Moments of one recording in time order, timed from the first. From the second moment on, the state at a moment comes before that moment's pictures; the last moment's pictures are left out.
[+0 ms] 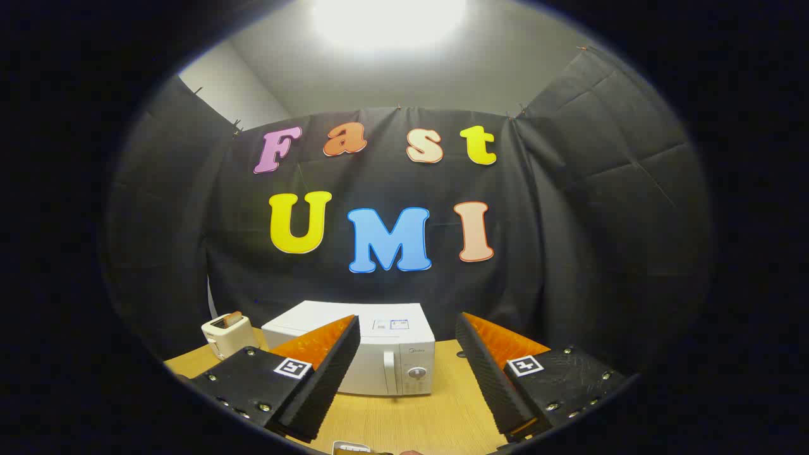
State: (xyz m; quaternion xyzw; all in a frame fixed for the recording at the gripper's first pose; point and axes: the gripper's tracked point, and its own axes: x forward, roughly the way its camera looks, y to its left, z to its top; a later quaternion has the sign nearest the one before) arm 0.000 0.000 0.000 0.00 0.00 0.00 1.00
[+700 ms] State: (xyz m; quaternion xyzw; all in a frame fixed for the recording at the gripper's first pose) arm 0.010 0.000 -0.004 -0.02 0.00 0.01 1.00
